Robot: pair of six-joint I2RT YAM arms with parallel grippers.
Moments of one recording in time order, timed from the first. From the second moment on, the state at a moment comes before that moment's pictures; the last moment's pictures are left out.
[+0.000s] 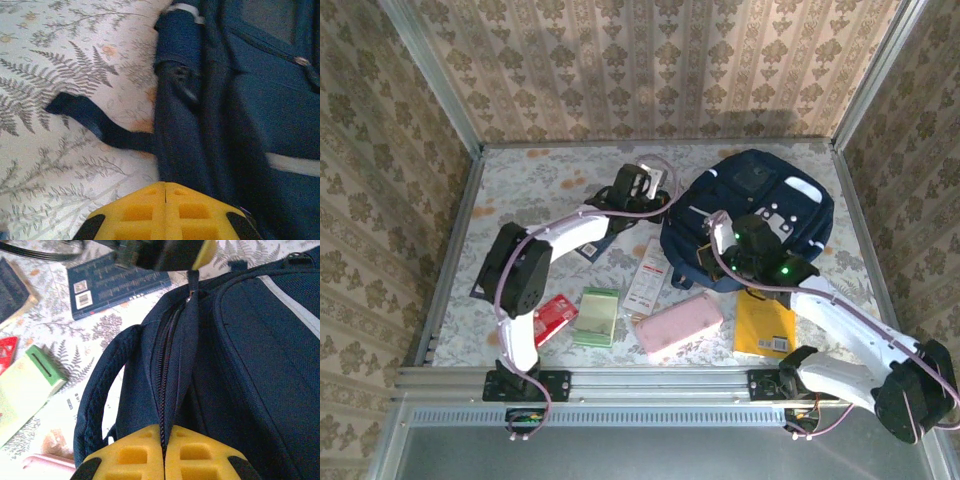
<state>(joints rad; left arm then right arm) -0.65 1.94 1.35 -0.04 0.21 -0.28 0.52 1.04 0.74 -0.34 -0.15 0.08</state>
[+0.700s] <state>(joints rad) -0.42 1.95 1.39 -0.09 0.34 -0.52 0.53 1.12 0.70 -0.26 -0.24 0.02</state>
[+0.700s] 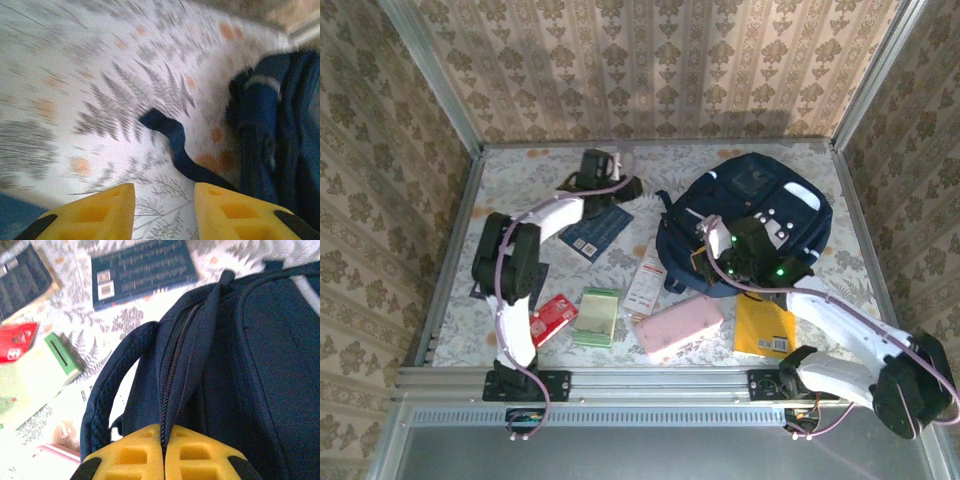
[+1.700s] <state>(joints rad) -0.52 2.20 1.40 0.20 0.87 -1.07 0.57 1.18 0.70 -0.17 -0.20 -0.04</state>
